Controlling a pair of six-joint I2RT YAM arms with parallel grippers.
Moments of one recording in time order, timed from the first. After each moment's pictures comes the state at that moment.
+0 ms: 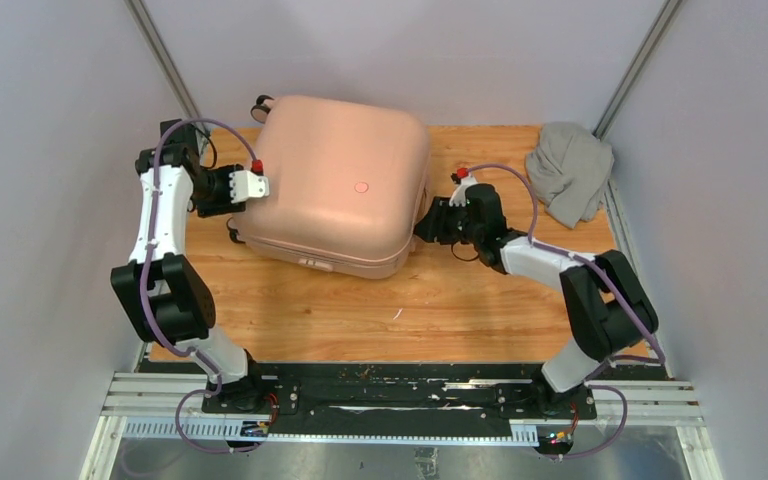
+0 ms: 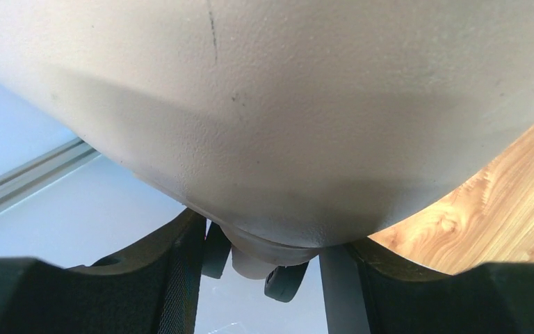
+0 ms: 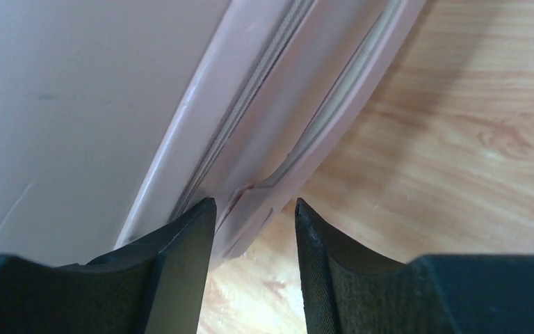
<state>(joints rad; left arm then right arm) 0.25 1.65 1.59 -1.13 0.32 1.68 0.45 1.55 0.78 0.30 -0.32 0.48</state>
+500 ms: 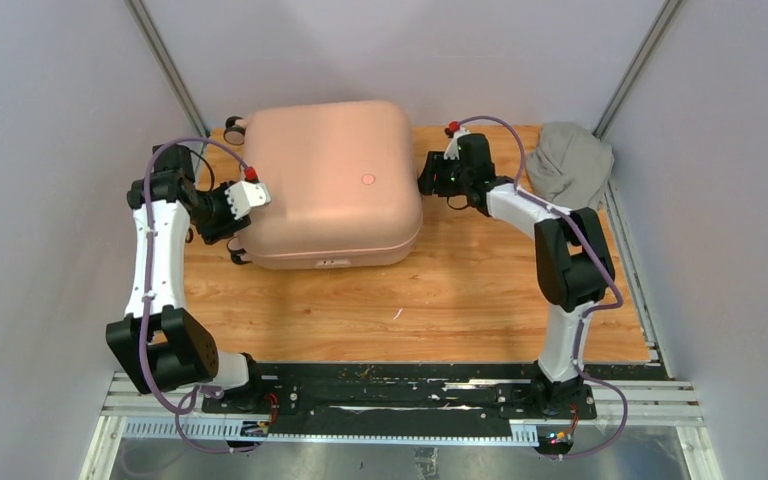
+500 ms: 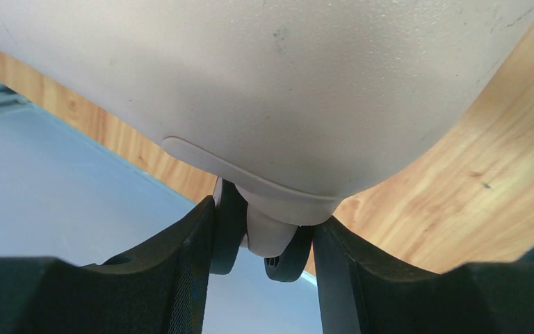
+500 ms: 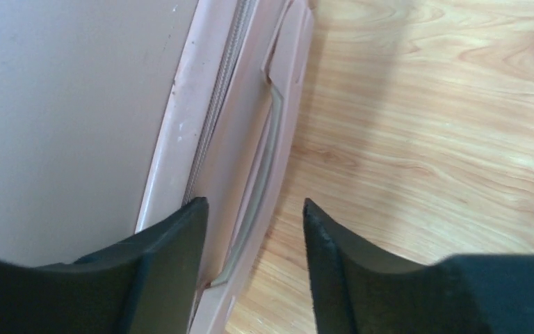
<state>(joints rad) 0.26 1.38 1.37 -1.11 0.38 1.40 0.36 1.94 1.36 0.05 -0.27 0.35</state>
